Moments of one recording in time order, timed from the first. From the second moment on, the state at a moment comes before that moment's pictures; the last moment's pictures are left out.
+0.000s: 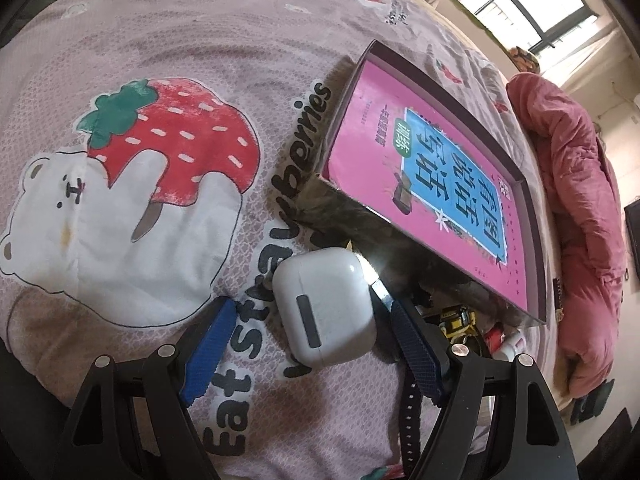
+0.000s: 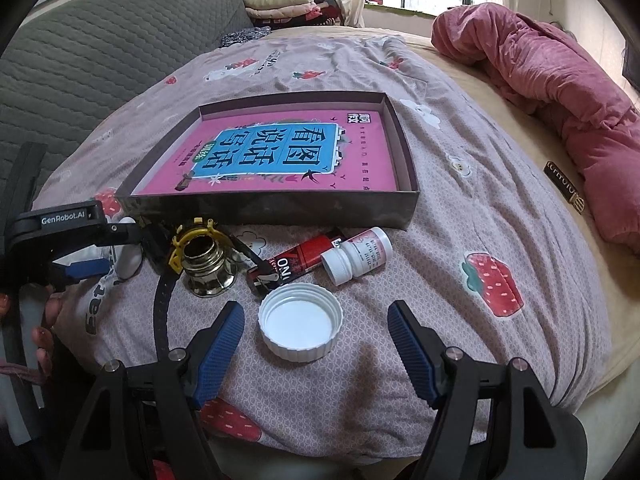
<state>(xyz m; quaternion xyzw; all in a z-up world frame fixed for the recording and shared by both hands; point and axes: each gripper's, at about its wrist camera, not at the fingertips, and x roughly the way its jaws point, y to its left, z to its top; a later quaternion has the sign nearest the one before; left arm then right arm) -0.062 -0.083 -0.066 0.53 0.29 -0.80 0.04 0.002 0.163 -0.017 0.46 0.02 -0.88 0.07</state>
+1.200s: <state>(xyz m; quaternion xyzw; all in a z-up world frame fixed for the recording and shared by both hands) -0.066 -0.072 -0.074 0.54 0.23 -0.81 0.06 -0.013 0.143 -0.045 0.49 0.05 -0.86 0.09</state>
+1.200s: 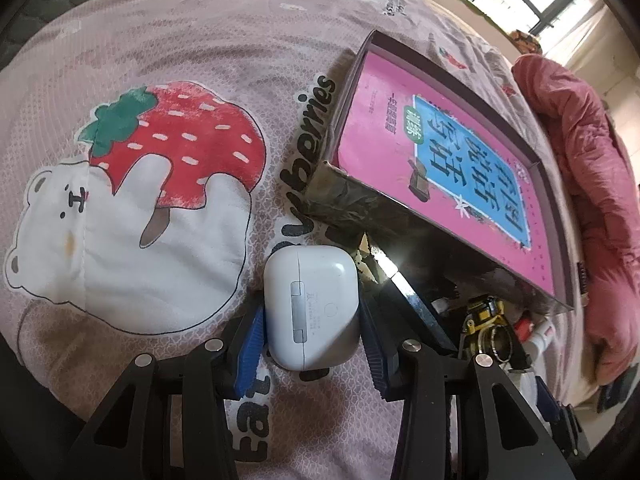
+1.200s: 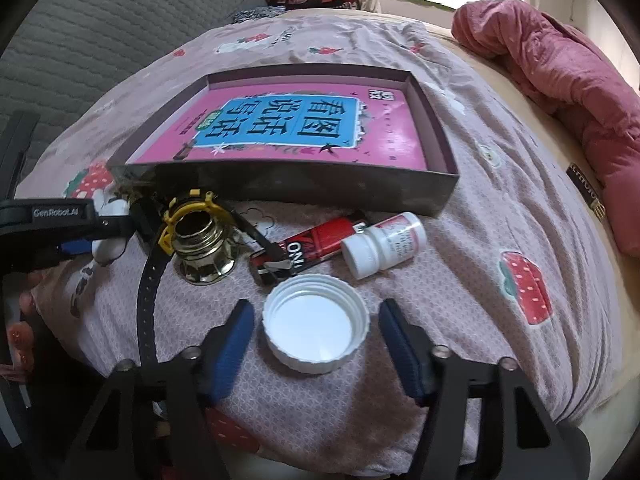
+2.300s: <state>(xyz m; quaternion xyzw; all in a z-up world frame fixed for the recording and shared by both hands) -0.032 -0.044 -0.025 0.49 0.10 -0.87 -0.01 0.000 0.162 0.002 0.39 0.02 -0.91 0.10</state>
